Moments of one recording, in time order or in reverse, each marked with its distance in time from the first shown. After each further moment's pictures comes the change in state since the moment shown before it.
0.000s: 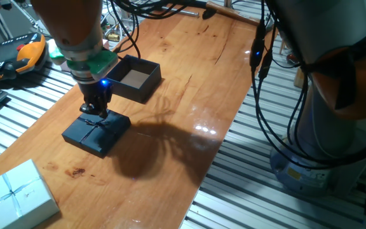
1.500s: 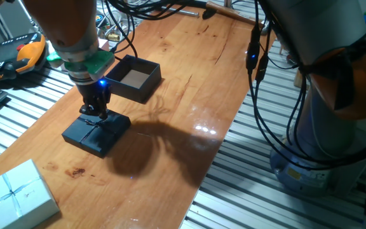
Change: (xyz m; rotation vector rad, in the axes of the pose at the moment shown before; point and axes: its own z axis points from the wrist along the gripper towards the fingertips) arm -0.003 0.003 0.003 0.014 0.026 -0.043
